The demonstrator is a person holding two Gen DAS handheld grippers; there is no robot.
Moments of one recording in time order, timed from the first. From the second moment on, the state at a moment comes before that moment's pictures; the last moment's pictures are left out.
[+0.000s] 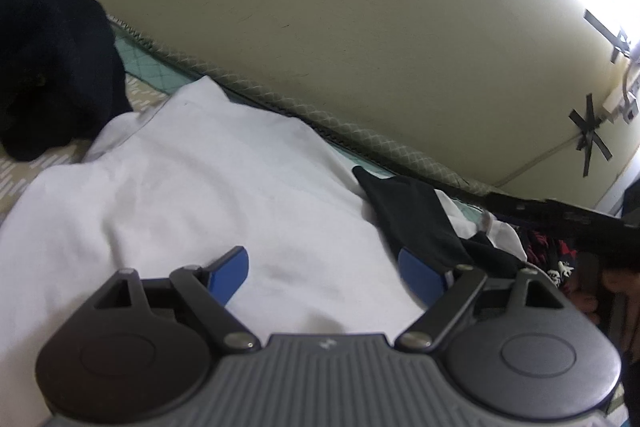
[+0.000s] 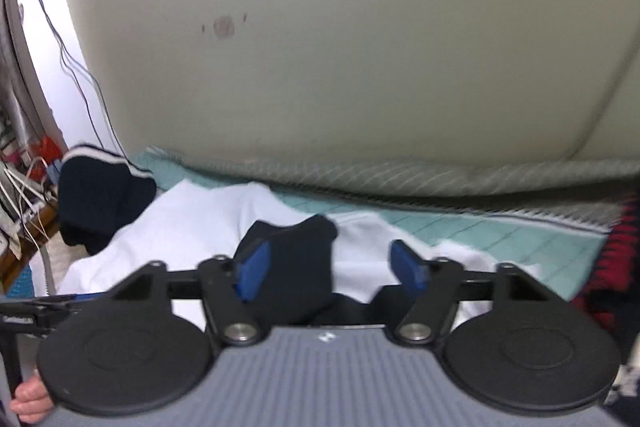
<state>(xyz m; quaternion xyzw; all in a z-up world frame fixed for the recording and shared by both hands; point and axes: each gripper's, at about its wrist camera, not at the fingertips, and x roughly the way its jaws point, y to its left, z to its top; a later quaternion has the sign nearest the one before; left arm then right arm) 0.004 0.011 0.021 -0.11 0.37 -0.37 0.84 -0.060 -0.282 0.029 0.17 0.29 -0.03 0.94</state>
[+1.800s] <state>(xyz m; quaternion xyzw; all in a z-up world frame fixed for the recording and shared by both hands) -0.158 -0.049 0.017 0.26 0.14 -0.49 0.82 -0.030 -0.250 0.061 0.17 0.21 0.00 0.96</state>
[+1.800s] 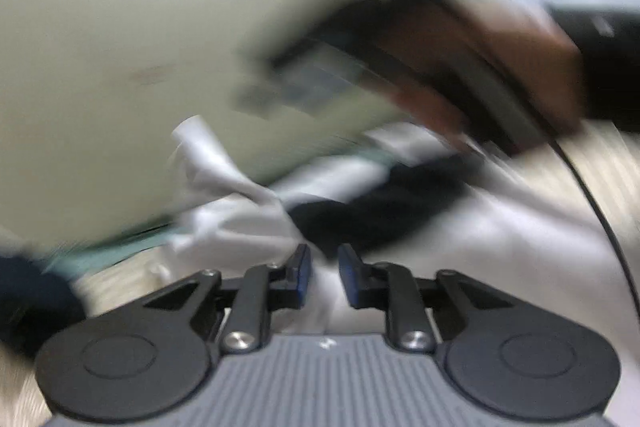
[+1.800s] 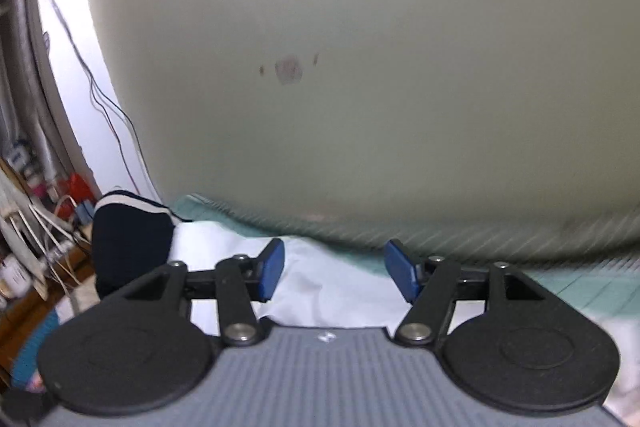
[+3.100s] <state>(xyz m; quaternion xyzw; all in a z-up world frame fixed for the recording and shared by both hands) -0.174 -0.062 0.005 0.30 0.12 -0.51 0.80 -0.071 -0.257 0.075 0.07 0.28 0.01 0.96</state>
